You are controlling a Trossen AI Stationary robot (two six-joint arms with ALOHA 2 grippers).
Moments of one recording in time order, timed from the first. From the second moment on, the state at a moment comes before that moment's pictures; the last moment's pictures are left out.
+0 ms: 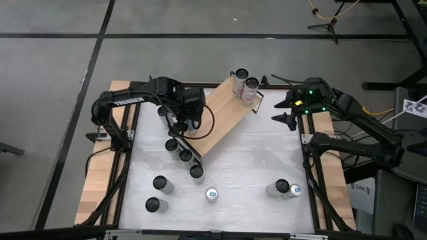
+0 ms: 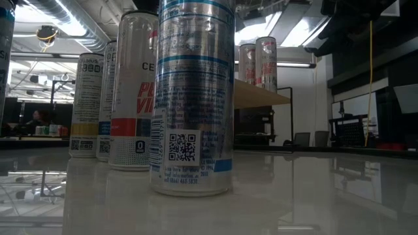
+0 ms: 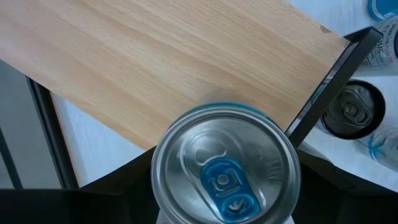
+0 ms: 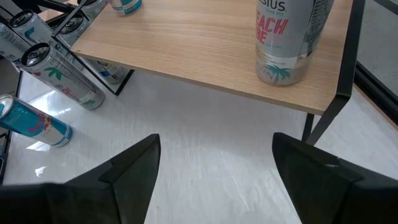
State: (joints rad) left arm 0.13 1.72 1.93 -1.53 -0.05 0.32; right arm -0.61 0.79 0.95 -0.87 -0.39 -0.03
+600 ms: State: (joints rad) left arm 0.13 1.72 1.93 -1.51 -0.04 0.32; right arm -0.61 0.79 0.95 -0.87 -0.39 -0.03
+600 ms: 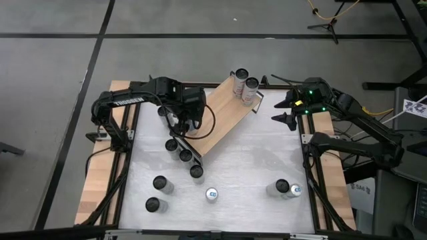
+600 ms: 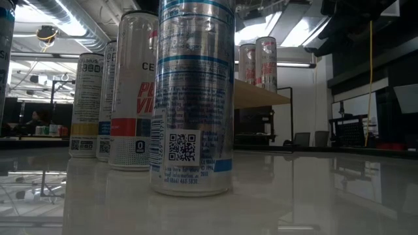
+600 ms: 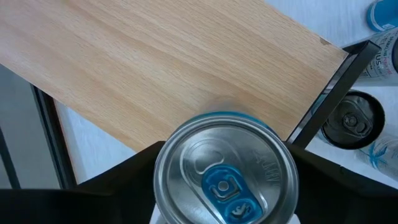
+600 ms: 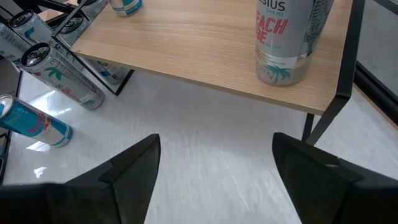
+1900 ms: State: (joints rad) left arm 0.13 1.59 1.93 -1.56 -0.05 0.05; right arm -0.61 0.79 0.95 -0.87 -0.39 -0.03
